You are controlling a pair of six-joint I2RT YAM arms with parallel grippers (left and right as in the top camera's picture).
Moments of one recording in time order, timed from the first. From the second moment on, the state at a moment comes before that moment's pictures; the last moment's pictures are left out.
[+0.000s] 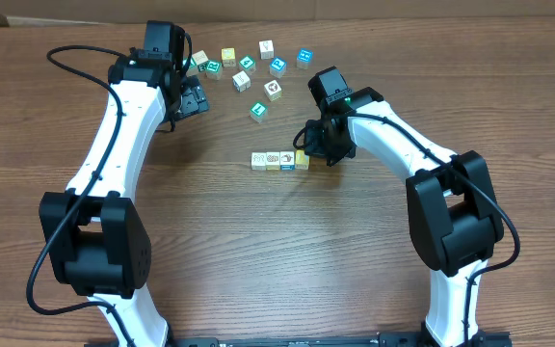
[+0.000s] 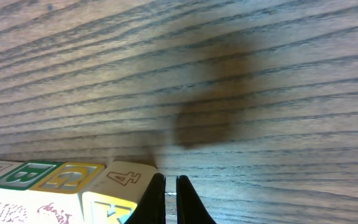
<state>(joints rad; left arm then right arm) -0.11 1.95 1.70 -0.97 -0.23 -0.49 0.41 2.12 1.57 -0.80 -0.10 0.51</state>
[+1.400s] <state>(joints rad) -0.11 1.95 1.70 -0.97 -0.23 -0.49 0.41 2.12 1.56 -0.60 -0.04 0.47</state>
